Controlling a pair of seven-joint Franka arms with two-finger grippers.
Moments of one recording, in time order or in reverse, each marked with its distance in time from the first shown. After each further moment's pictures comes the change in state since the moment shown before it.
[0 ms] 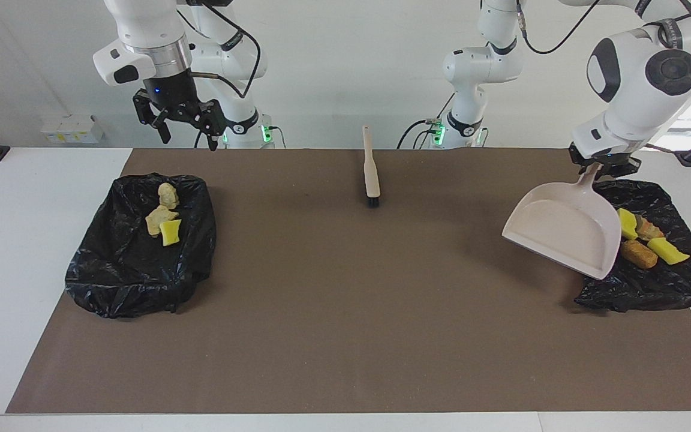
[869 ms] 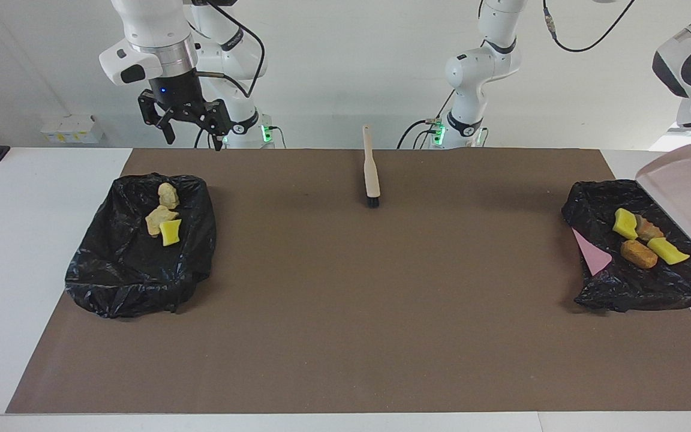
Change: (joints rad) left arm 0.313 0.018 0.009 0.007 0.693 0.320 0.891; right arm 0.016 0.001 -0.002 0.000 -0.001 0.000 0.014
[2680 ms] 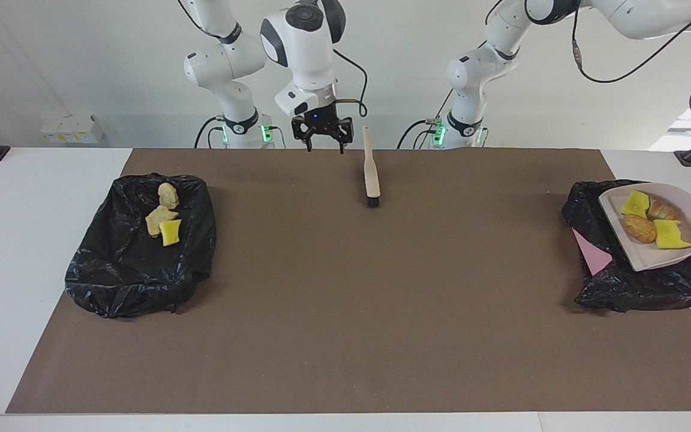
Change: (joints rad) left arm 0.155 0.261 0.013 0.177 -0.435 0.231 0.514; right arm 0.392 -0.206 0.003 -0.602 0.155 0.437 0.390
